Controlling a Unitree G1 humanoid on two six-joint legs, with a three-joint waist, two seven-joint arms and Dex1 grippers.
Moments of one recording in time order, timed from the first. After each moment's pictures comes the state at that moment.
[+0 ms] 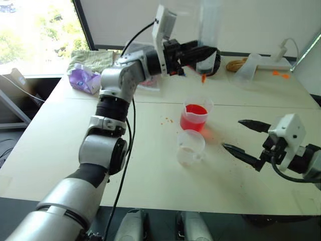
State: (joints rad) left arm -1.30 0.12 0.06 0.64 -0.40 0.46 -1.06; right arm 0.04 -0.87 -0.55 -0.72 0.75 0.73 0.69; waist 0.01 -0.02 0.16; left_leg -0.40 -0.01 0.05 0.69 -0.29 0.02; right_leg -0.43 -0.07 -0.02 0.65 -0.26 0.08
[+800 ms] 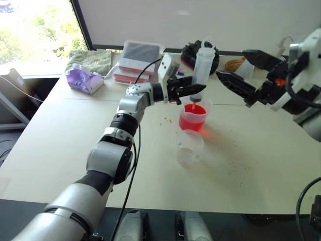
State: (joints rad) left arm -1.22 0.05 0.02 1.00 -0.26 0.04 -1.09; right arm -0.61 -0.89 -0.33 -0.54 1.03 0.88 0.23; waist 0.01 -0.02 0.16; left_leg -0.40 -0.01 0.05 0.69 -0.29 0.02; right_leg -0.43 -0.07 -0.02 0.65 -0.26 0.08
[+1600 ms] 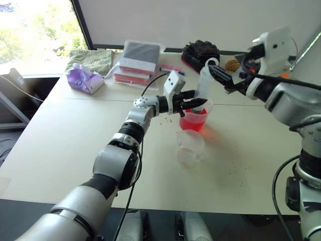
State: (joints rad) left arm -1.20 -0.02 0.02 1.14 -0.17 -0.13 -1.05; right arm -0.78 -0.73 -0.17 -0.41 0.83 1.10 -0.01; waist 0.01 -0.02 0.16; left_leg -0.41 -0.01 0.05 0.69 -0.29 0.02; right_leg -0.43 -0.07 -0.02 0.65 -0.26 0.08
